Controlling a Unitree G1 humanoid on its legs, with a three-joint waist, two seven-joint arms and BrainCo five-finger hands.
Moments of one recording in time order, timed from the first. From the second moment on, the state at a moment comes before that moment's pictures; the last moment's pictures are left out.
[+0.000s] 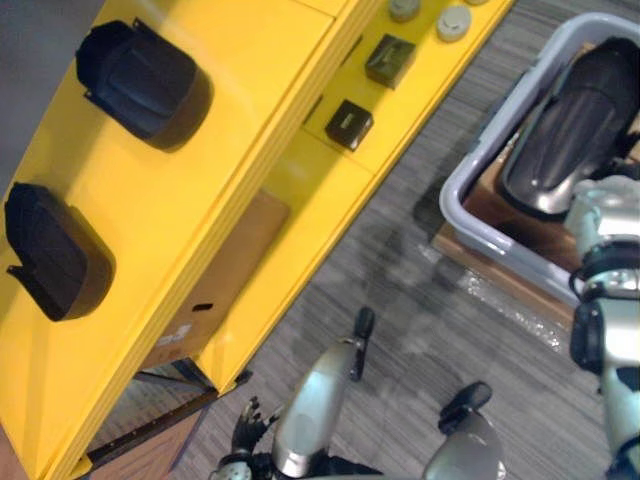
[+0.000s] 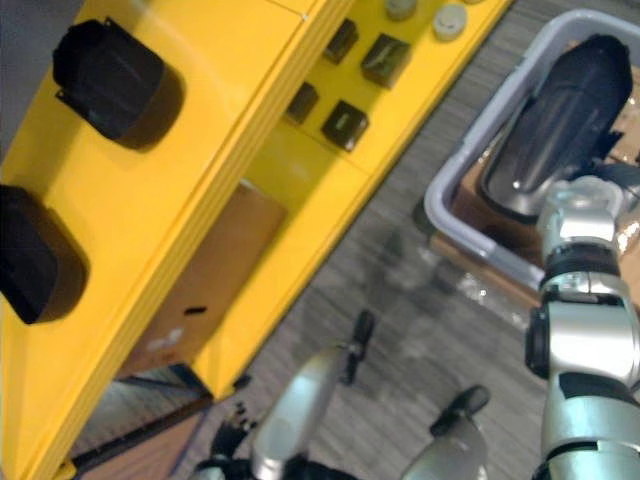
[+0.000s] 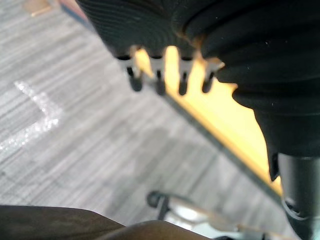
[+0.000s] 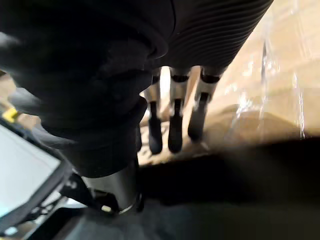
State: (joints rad) left arm 0.15 0.08 -0.26 0.91 -0.35 -0.29 0.15; right arm -1.09 -0.74 -0.04 1.13 0.24 0.31 -0.78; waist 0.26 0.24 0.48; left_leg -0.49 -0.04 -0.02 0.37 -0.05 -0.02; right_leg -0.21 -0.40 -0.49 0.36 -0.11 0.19
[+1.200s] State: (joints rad) left arm -0.21 0.14 -0.29 0.35 -0.16 -0.21 0.31; right arm -0.95 -0.60 0.06 0.75 -0.34 0.33 -0.55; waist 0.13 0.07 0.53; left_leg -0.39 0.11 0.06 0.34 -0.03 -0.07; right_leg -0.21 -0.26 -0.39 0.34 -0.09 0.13
